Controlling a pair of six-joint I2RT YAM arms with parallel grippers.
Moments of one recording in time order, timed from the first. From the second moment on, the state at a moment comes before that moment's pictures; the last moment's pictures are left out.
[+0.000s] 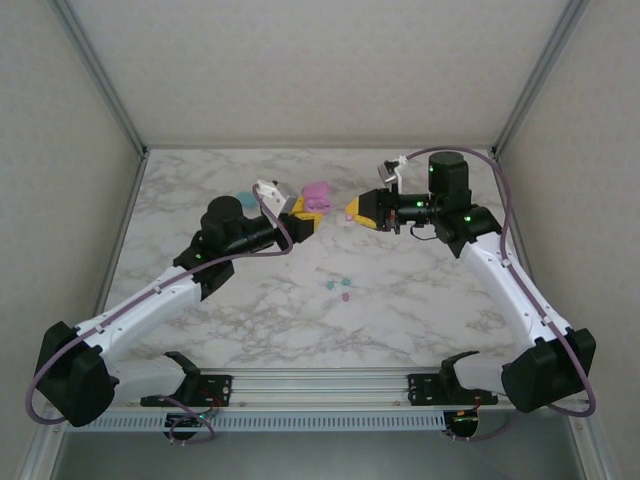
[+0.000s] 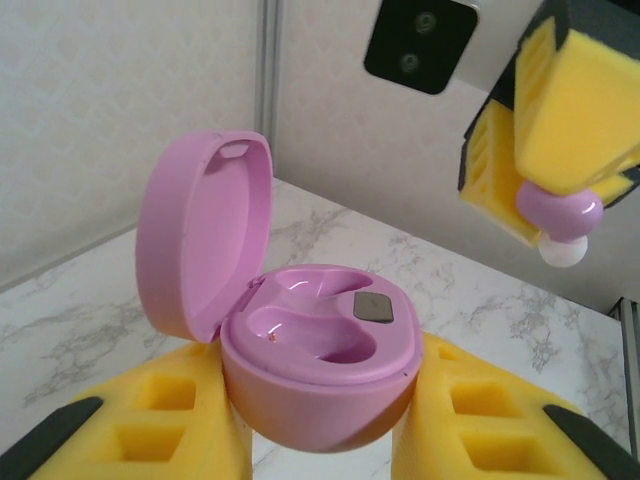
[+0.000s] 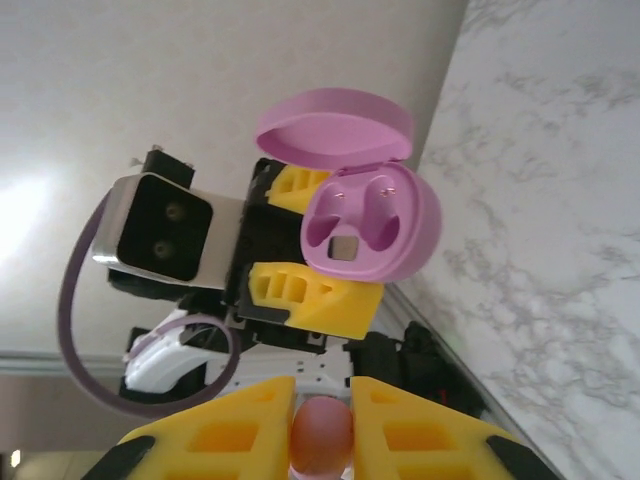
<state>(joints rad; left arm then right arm) -0.64 1.19 0.86 0.25 0.42 -0.07 0.36 1.27 1.21 -0.37 -1.12 0.89</state>
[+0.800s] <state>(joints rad) -0.65 1.19 0.84 0.29 0.44 0.02 0.40 1.31 1.28 -0.33 -1.06 0.92</state>
